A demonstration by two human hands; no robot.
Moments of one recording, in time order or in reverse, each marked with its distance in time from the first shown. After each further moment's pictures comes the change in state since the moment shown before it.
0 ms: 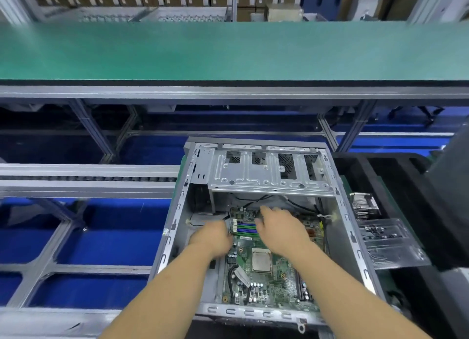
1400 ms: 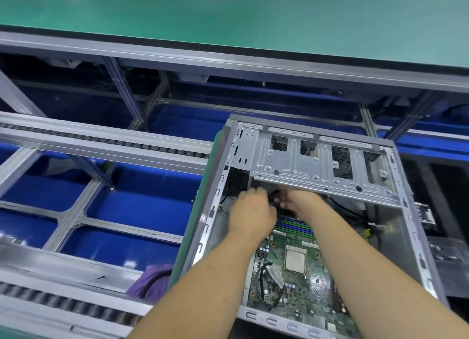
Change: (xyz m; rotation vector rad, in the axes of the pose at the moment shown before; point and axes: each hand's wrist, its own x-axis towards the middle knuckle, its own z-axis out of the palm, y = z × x) left_hand 0.006 0.015 -0.006 -0.069 0.473 0.095; right_hand 0.106 -0.024 0.025 1.203 -0.203 0.507
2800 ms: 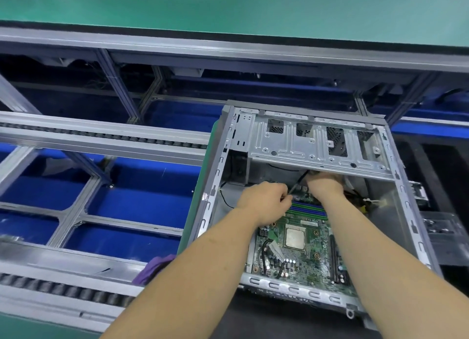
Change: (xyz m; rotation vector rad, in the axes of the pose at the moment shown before) left_hand -0.005 0.005 0.001 -0.073 -0.232 0.298; right_hand -0.016 0.015 -0.052 -0.508 0.454 -0.142
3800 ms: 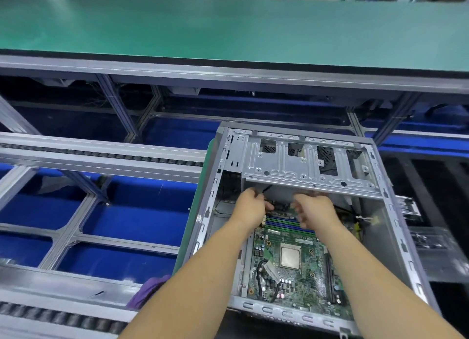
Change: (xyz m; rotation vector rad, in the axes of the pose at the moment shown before) left_hand 0.013 -0.002 -0.005 -0.948 0.103 -0.516; right_hand -0.028 0.015 0.001 0.461 -0.257 0.046
